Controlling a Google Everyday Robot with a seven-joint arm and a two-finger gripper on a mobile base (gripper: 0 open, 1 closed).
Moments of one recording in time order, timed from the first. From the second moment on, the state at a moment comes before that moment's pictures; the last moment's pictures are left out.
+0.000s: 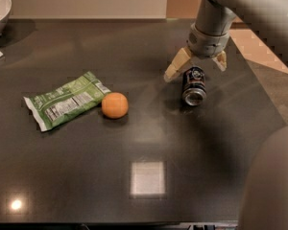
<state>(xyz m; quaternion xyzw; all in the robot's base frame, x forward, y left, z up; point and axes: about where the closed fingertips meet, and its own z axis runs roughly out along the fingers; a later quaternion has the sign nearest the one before) 0.624 -0.158 0.861 -0.17 0.98 0.03 0.06</state>
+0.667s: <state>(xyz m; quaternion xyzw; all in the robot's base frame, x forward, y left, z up) 0.626 -0.159 0.849 -0.15 0.99 0.03 0.05</state>
